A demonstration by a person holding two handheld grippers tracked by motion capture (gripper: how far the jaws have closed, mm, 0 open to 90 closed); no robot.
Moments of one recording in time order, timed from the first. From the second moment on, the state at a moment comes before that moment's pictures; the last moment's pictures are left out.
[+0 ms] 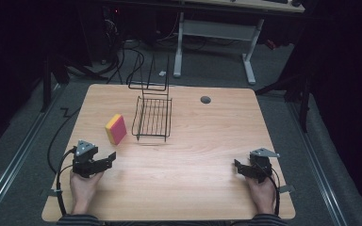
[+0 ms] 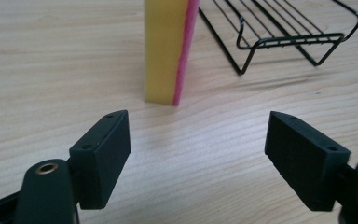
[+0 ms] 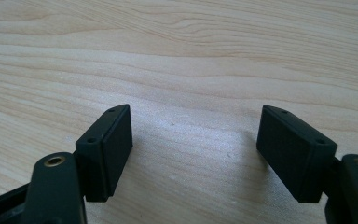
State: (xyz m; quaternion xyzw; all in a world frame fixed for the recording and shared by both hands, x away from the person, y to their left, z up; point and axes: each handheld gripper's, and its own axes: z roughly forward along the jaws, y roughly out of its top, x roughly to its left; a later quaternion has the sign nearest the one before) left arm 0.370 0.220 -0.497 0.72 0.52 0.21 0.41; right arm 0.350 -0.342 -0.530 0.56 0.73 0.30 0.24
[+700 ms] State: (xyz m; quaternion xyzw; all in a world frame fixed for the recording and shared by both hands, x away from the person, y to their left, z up) left arm 0.402 0.220 -0.472 0.71 0.52 0.24 0.42; right arm 0.350 -0.342 -0.530 0.56 0.73 0.30 0.24
